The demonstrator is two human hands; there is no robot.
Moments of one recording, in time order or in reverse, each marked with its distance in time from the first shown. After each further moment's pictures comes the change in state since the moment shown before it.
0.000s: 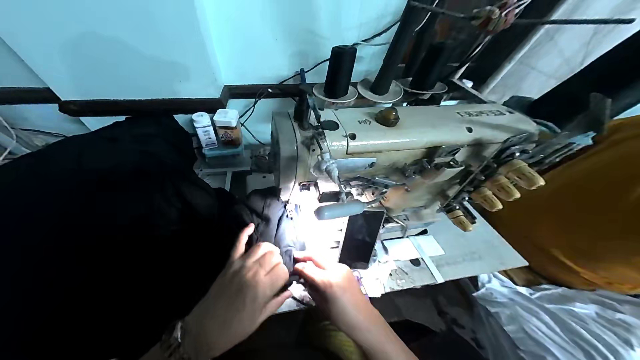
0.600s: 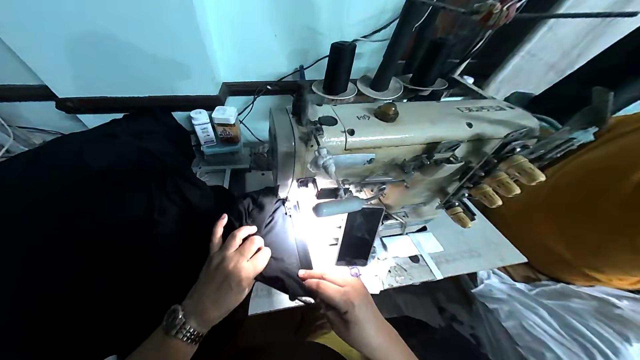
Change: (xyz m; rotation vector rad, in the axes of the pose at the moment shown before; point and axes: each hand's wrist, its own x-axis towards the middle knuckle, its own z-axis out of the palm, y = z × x) left_hand -0.015 -0.027 0.019 0.172 0.123 -0.075; right_hand -0.027 -0.005 -0.022 0.224 -0.033 -0.033
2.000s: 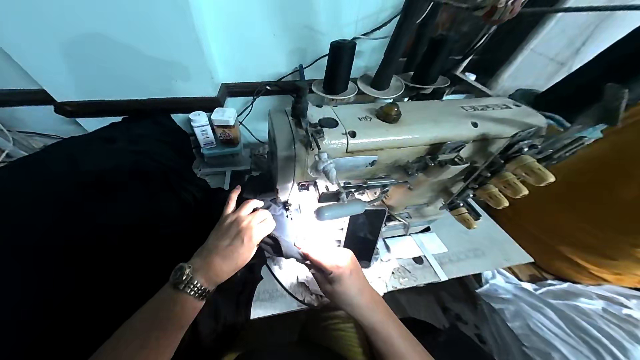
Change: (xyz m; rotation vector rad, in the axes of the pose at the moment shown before) left_hand 0.055 -0.037 0.002 -0.040 -0.222 0.057; right_hand 0.038 0.030 0.014 -0.228 0.158 -0.016
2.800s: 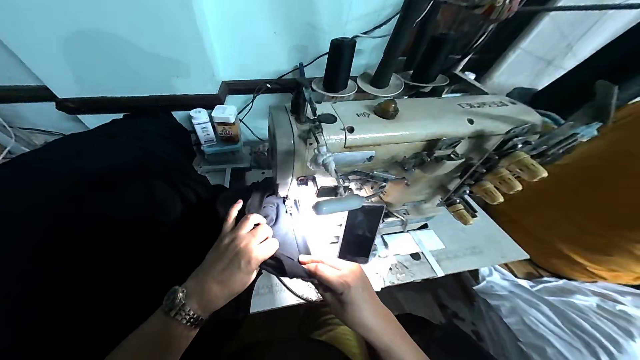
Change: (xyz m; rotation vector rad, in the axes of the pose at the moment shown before) left_hand -0.025 0.029 -0.009 -0.045 0.019 0.032; right_hand -0.019 -0.018 -0.023 0.124 -0.137 0.030
